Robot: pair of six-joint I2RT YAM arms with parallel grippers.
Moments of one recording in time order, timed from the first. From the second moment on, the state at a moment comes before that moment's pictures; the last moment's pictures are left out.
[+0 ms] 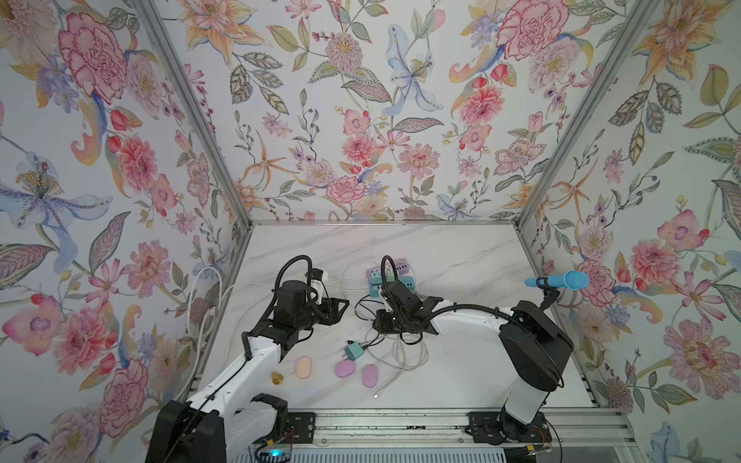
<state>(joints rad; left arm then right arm) -0.30 1.07 0.56 -0.08 0.41 -0.33 0.89 1.80 1.08 -0.24 -0.15 0.72</state>
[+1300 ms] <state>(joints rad) -0.30 0.99 0.53 -0.11 0.44 -0.32 0.89 1.93 1.32 -0.42 -0.10 0.55</state>
